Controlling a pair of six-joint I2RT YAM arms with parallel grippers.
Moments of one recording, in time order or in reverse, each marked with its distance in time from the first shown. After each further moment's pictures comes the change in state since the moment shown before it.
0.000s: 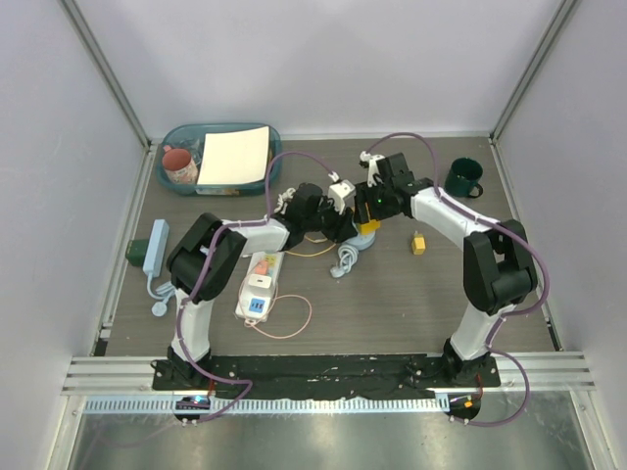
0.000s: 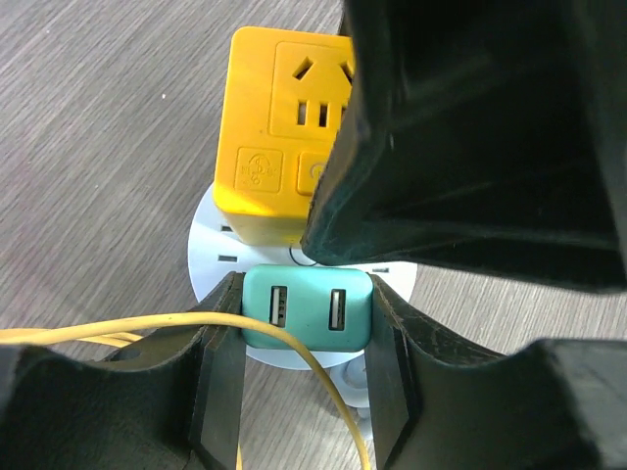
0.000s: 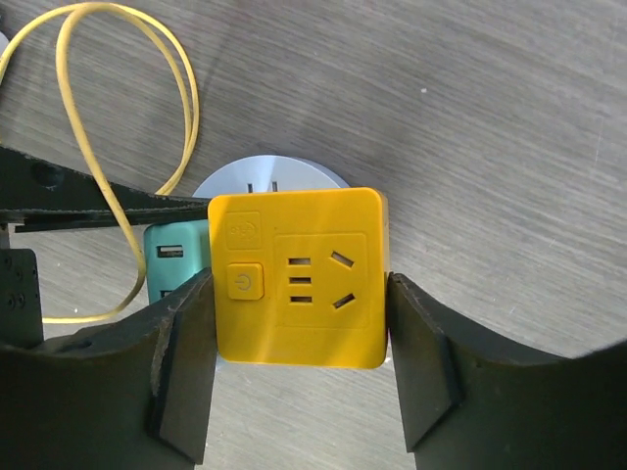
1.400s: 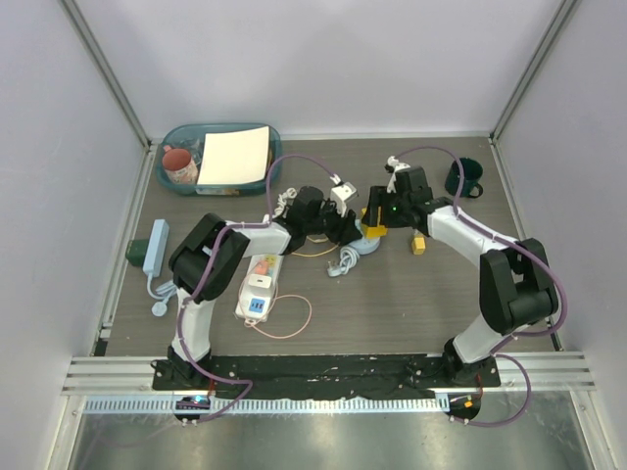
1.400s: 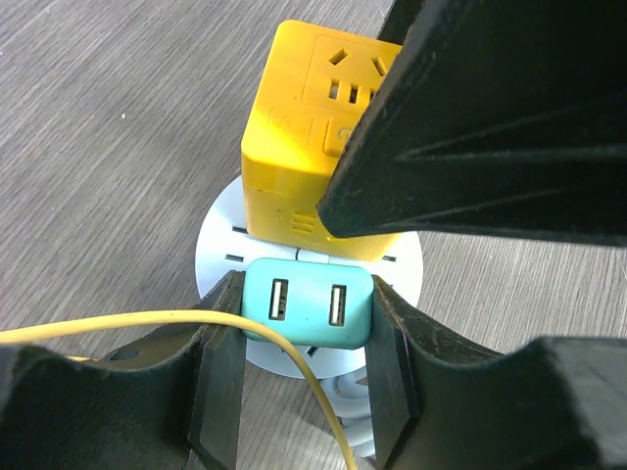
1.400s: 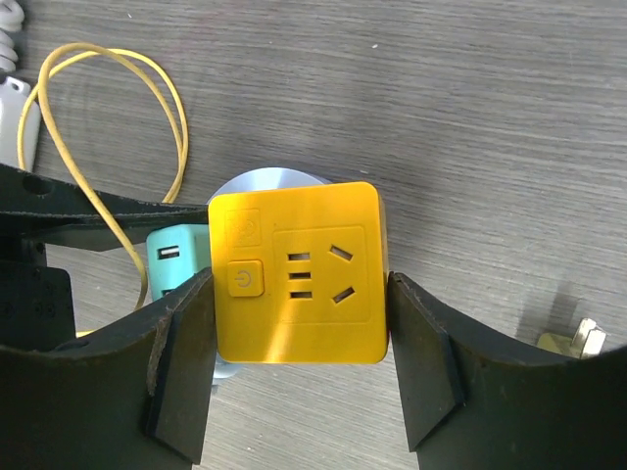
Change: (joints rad) left arm -0.002 0.011 -0.031 0.087 0.033 -0.041; right arm -0.043 -0.160 -0.223 0.176 0.041 0.219
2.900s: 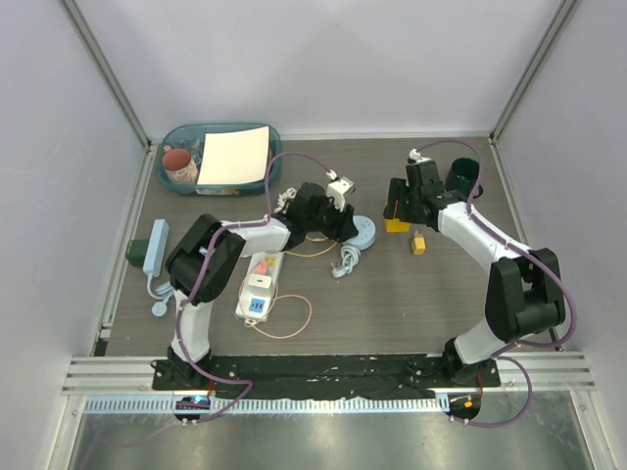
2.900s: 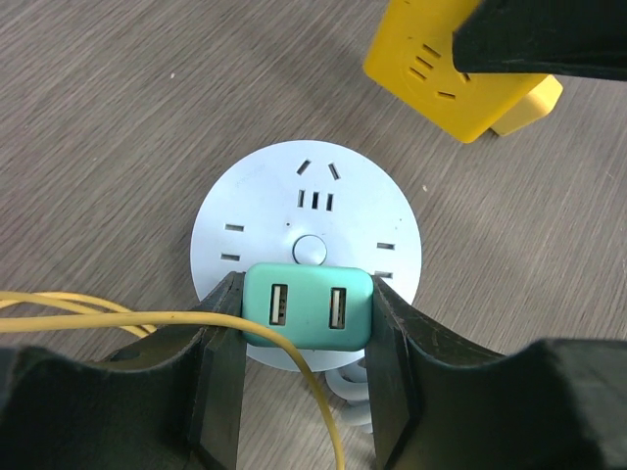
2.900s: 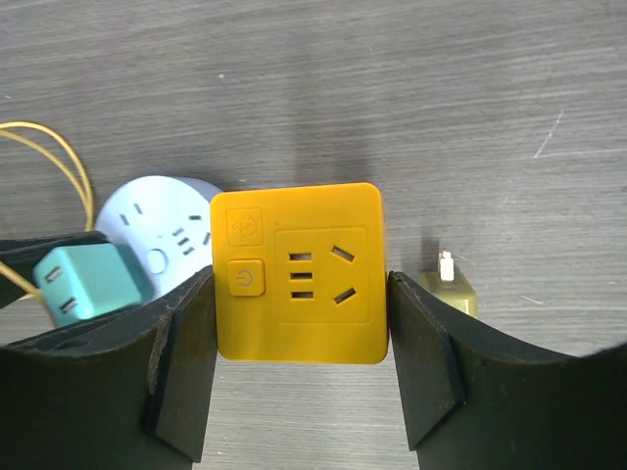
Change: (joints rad) left arm -0.003 -0.023 0.041 -0.123 -0.097 -0.072; right arm -0.064 -0.063 0.042 -0.133 0.183 0.077
